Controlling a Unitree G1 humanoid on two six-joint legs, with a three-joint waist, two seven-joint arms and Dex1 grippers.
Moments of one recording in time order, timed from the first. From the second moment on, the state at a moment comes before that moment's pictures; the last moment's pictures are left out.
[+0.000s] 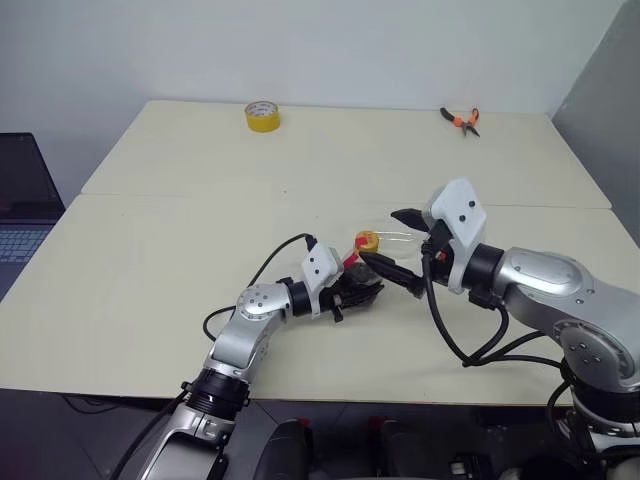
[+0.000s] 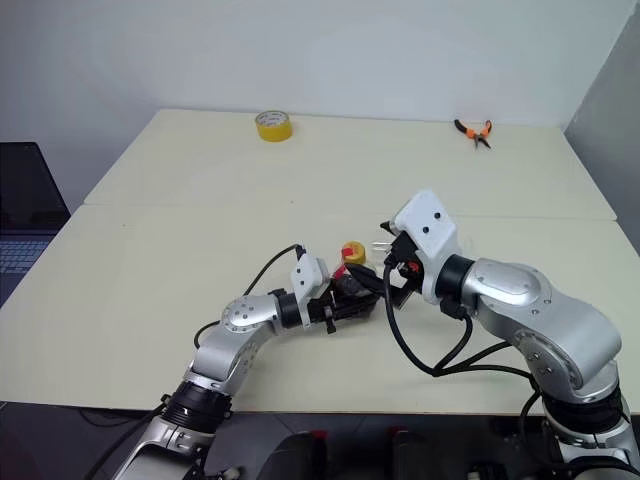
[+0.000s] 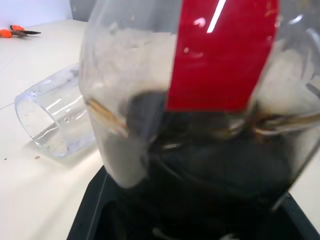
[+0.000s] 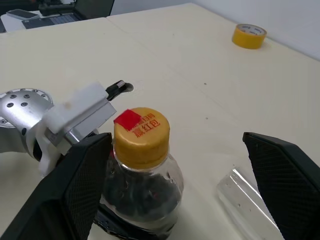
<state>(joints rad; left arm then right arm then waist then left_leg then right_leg) -0.39 0.27 -0.23 0.09 -0.23 0.14 -0.89 -0.55 -0.57 0.02 -0.76 0.72 1.15 0.31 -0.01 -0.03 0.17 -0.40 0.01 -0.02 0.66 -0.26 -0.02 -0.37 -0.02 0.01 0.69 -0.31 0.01</state>
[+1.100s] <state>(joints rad) -0.39 0.27 -0.23 0.09 -0.22 0.14 -0.88 -0.53 -0.59 0.11 -0.57 0.63 0.83 0.53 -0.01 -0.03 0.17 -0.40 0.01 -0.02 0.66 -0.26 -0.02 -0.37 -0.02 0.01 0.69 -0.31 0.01</state>
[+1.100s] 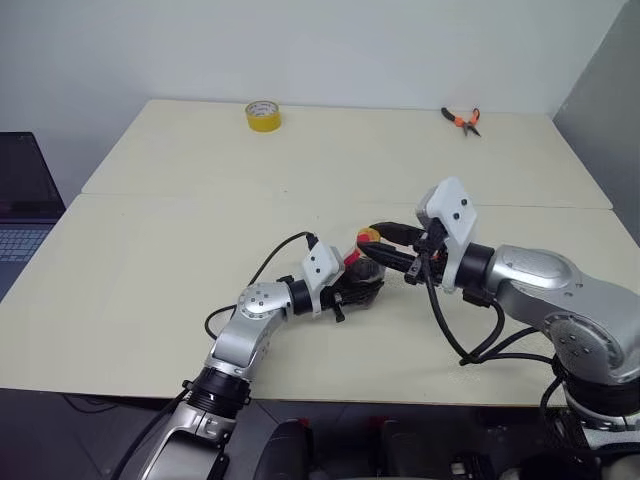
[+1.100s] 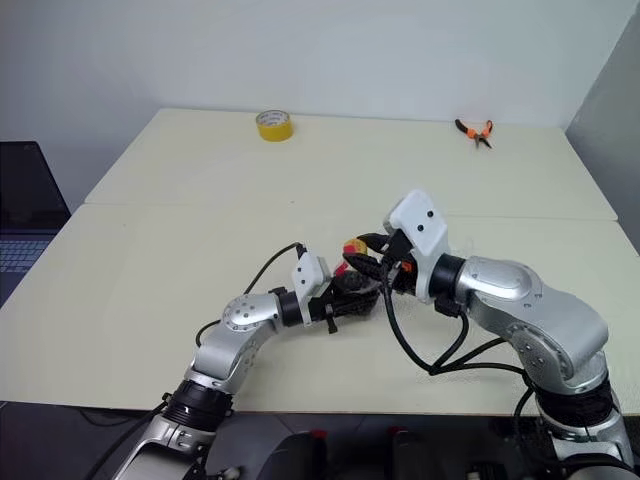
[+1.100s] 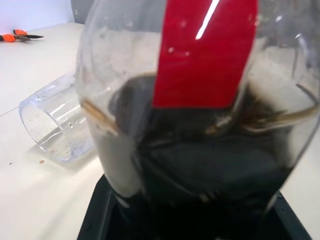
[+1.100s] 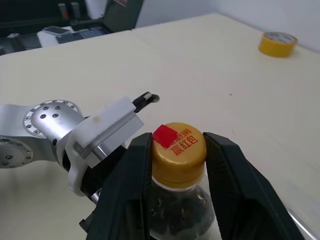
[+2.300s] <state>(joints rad) -0.39 0.27 -0.24 0.06 -0.21 0.14 -0.88 -0.45 -0.38 0.02 -0.75 0.64 0.99 0.25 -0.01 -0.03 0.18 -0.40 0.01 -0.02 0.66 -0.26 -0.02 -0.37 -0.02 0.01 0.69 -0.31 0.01</state>
